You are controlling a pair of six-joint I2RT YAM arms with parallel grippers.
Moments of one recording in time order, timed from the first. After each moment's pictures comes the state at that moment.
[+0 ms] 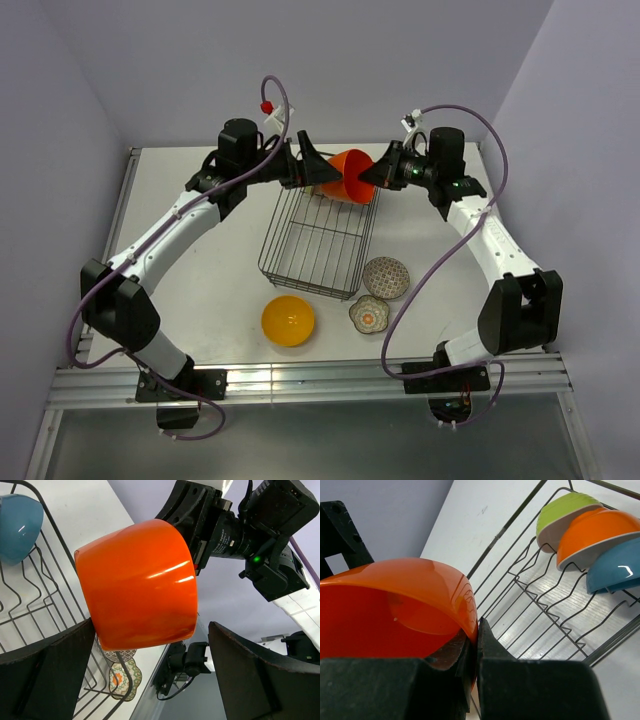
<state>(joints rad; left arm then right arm) -0.52 1.60 1.49 -0.12 0.65 -0.73 0.15 1.46 1.25 -0.18 -0.72 0.47</state>
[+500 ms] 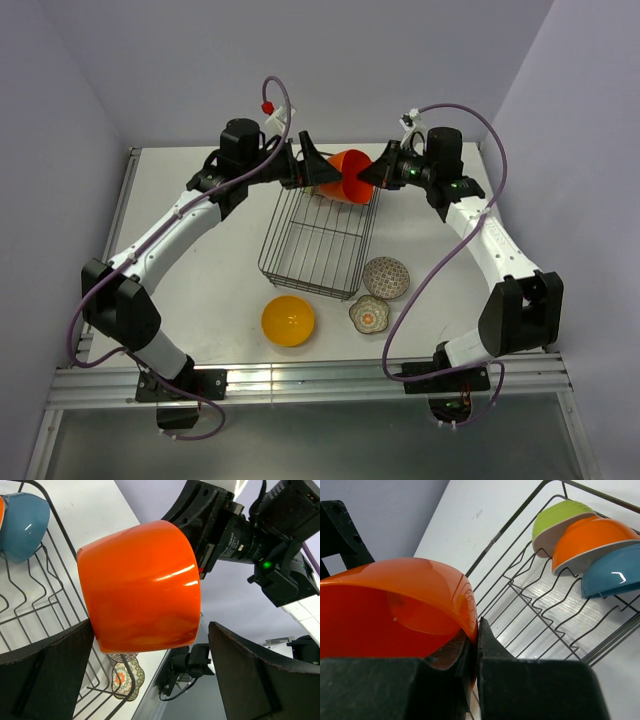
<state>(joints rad) -0.53 1.60 1.50 -0.13 0.63 -0.72 0.16 1.45 1.25 -0.17 -0.68 0.44</state>
